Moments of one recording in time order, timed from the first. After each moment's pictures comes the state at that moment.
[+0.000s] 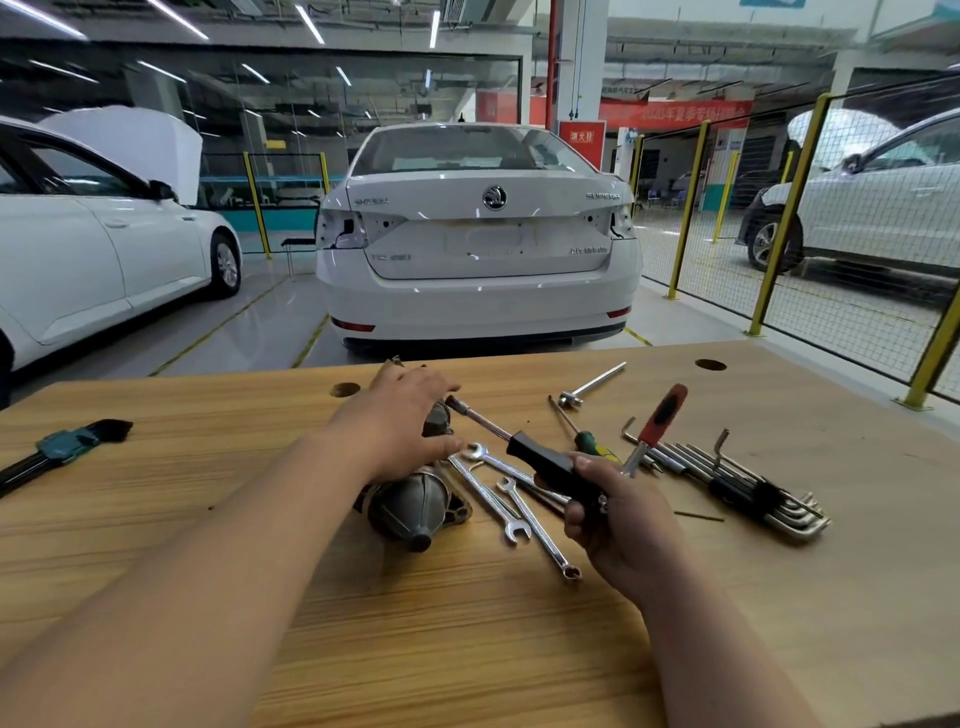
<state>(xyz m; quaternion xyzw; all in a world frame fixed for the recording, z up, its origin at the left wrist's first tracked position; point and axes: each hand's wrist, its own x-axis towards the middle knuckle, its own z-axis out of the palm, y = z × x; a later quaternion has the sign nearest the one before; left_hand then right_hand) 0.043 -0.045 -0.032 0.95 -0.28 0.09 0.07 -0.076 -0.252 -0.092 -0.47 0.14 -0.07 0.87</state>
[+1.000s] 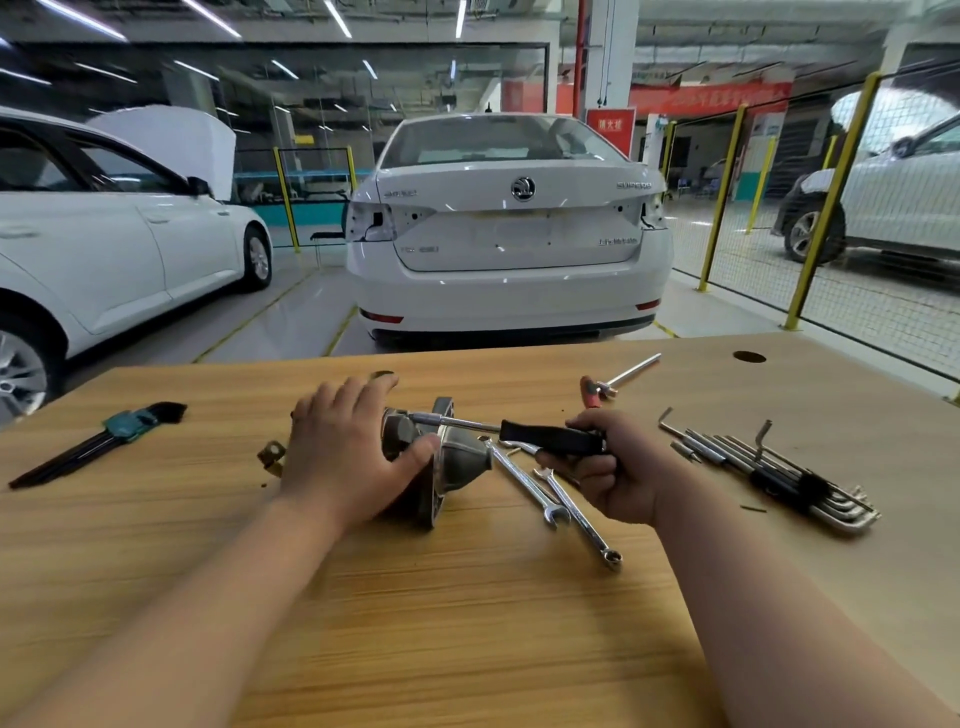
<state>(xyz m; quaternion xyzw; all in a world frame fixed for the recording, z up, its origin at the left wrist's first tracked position) 0.004 0.023 -0.067 0.92 -0.19 0.33 0.09 -0.027 -0.250 -0.068 -0.49 0.15 0.17 0.84</state>
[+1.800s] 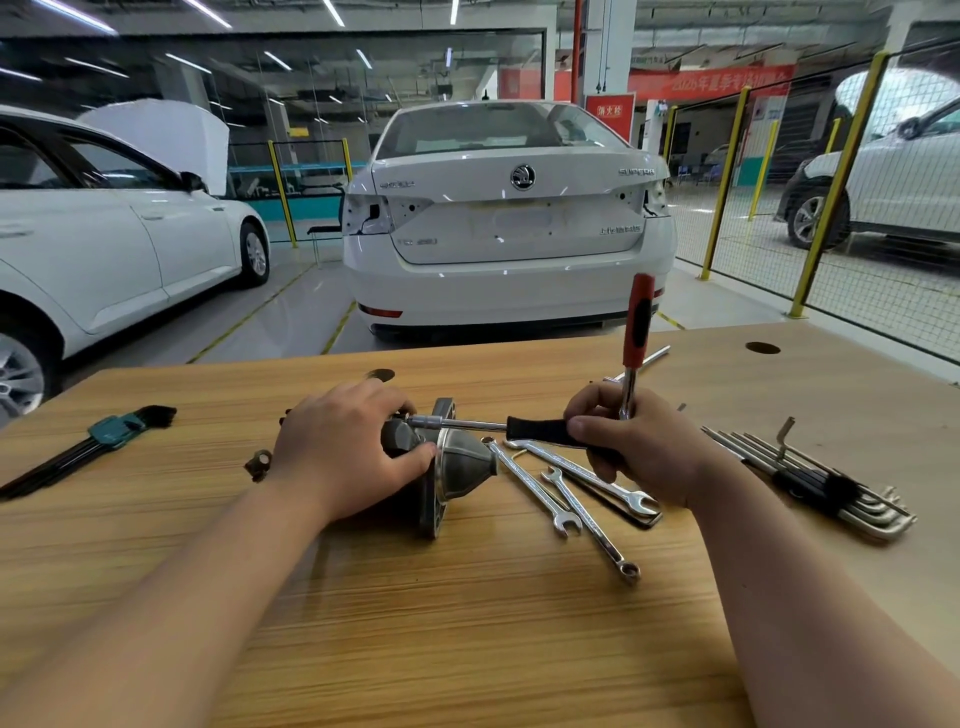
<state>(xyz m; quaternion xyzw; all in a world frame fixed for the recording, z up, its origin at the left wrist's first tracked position) 0.019 0.024 -0.051 0.93 -0.23 0.29 0.06 -0.025 -0.268 -0.063 -0.78 -0.13 -0.02 0.61</state>
